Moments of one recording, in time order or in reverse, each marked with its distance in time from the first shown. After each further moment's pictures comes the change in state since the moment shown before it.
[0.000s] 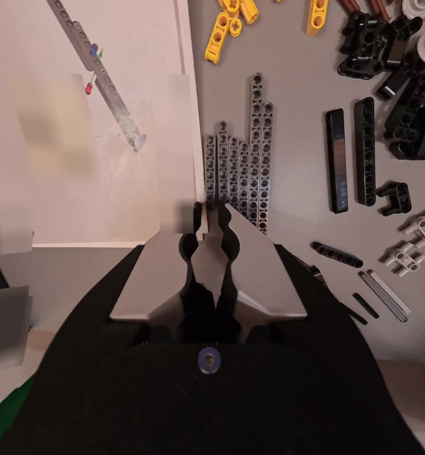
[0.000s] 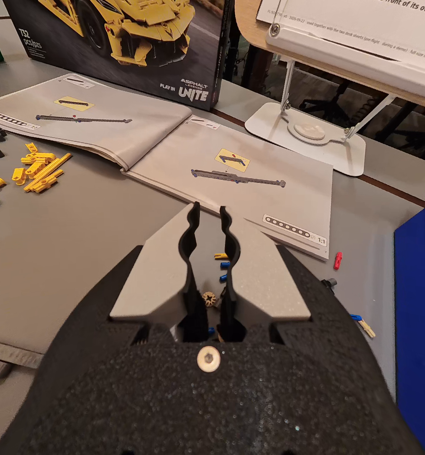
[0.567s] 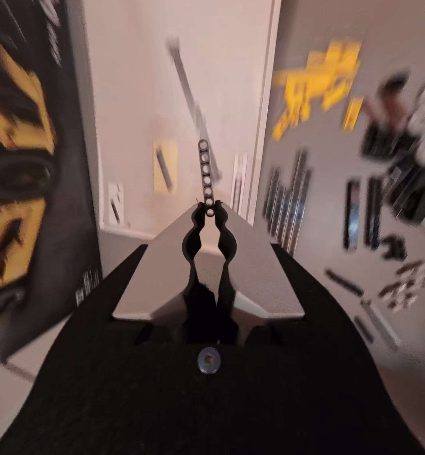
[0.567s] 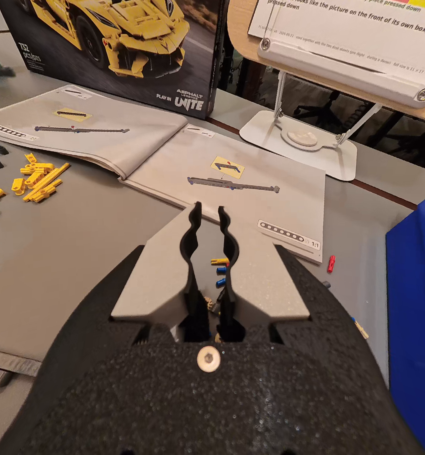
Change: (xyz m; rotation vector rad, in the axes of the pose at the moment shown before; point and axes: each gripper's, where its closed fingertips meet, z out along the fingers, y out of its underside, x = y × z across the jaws) left arm -0.043 -0.037 -0.053 0.046 -0.185 -0.086; right arm 0.005 -0.008 -0.002 0.024 0.016 0.009
